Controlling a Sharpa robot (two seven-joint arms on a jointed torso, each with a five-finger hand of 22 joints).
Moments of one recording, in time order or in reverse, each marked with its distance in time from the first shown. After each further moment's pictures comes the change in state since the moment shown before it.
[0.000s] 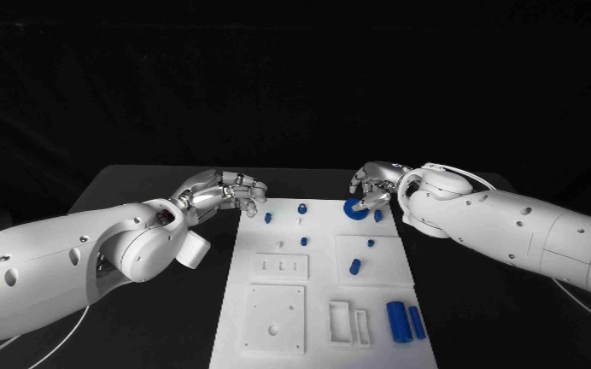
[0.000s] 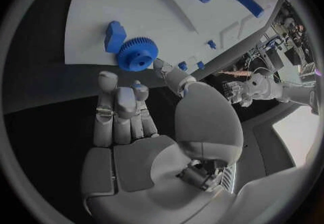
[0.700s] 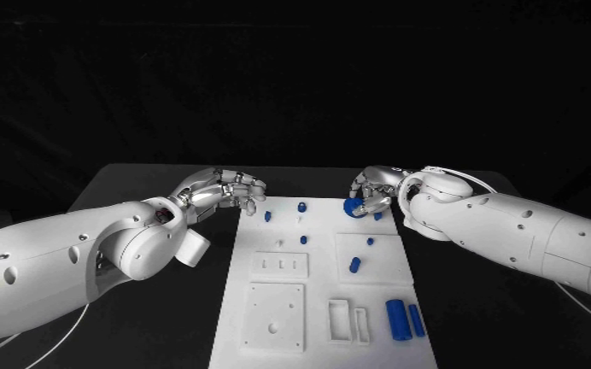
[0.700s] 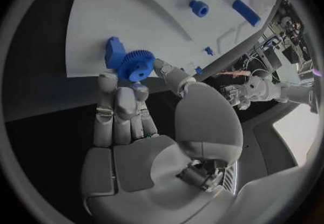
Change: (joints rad) left arm 0.000 -0.003 0.000 -0.001 -0.001 0.000 0.000; left_hand 0.000 0.000 0.000 0.000 0.000 0.000 0.000 0.000 0.001 0.000 0.000 -0.004 0.001 0.000 0.000 -0.004 0.001 0.000 0.000 0.000 0.000 0.000; right arm -0.015 -0.006 0.000 0.007 0.000 0.022 0.010; right_hand -0.001 0.001 0.003 -0.003 0.012 0.005 -0.003 0.000 0.000 0.001 0.000 0.005 0.001 0.003 0.000 0.008 0.017 -0.003 0.004 -0.004 0.008 0.000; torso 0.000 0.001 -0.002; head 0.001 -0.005
